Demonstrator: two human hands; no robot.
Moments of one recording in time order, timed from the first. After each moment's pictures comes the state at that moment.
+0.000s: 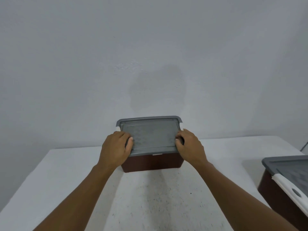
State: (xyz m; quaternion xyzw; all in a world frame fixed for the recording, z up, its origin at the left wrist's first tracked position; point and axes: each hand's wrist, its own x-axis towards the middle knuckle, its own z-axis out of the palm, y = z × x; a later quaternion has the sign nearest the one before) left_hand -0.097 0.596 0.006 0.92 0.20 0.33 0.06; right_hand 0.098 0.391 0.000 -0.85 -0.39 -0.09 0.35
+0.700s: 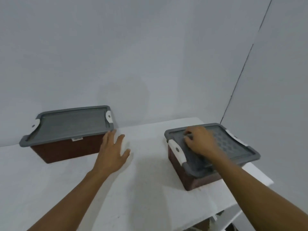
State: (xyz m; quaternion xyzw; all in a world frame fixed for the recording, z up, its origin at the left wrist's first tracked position) left_hand 0.000 0.349 -0.026 0.96 0.16 0.21 0.13; right_hand 0.165 0.066 0.048 -0.94 -0.28 -0.10 0.14
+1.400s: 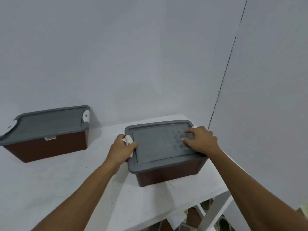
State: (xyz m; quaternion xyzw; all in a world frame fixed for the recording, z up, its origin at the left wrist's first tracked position) left_hand 0.054 0.201 0.013 0.76 0.30 0.16 0.55; right_hand 0.204 -0.042 0.046 -0.97 -0.19 0.02 0.15
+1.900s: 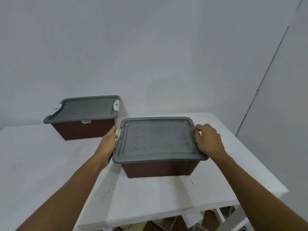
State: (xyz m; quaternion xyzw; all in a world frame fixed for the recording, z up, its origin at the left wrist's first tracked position) left_hand -0.026 0.255 0.027 0.66 0.36 0.24 0.62; right_hand 0.182 0.016 0.026 -0.92 -0.28 -0.06 0.27
